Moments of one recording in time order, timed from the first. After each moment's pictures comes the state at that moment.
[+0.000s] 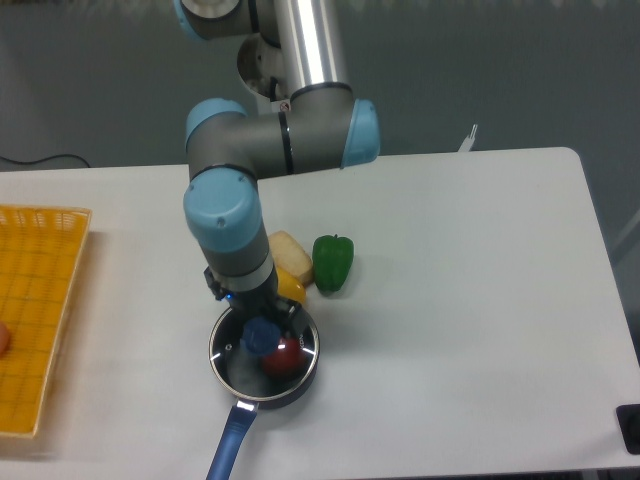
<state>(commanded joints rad) 2.26 -1.95 -1.50 -1.19 1.60 0.79</state>
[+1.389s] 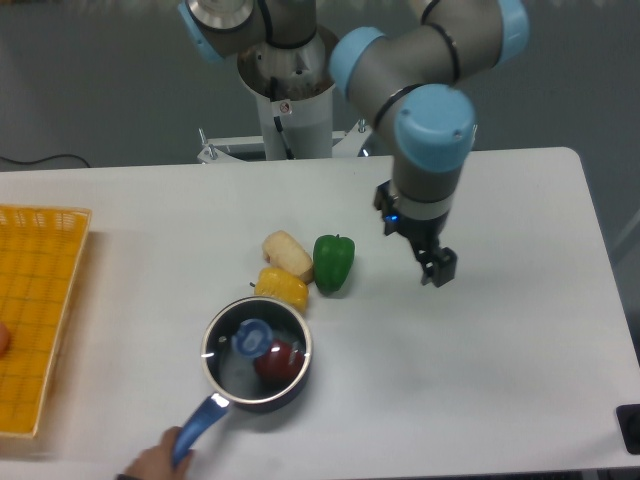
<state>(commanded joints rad) 2.65 -1.89 -1.48 -1.33 1.57 1.72</state>
